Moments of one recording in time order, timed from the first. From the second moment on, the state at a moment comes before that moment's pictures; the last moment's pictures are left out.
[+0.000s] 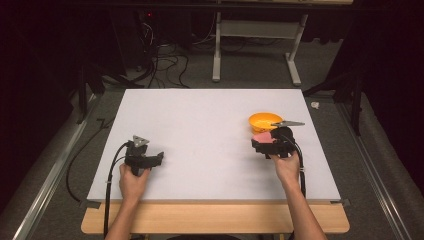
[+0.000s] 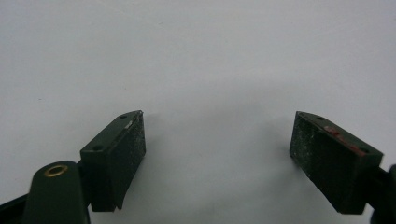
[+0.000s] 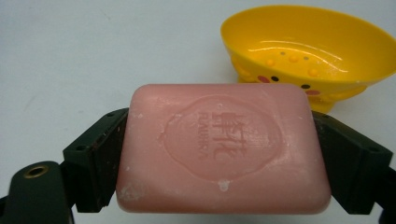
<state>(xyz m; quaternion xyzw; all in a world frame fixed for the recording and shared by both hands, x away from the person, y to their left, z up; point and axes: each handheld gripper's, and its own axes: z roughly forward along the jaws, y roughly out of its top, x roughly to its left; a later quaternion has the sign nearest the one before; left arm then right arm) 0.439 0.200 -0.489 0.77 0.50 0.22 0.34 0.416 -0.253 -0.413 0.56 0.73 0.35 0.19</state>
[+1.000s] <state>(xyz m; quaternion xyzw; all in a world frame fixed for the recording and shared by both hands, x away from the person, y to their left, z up) 0.439 0.200 -0.489 0.77 0.50 0.22 0.34 0.456 -0.263 -0.394 0.61 0.71 0.31 0.19</state>
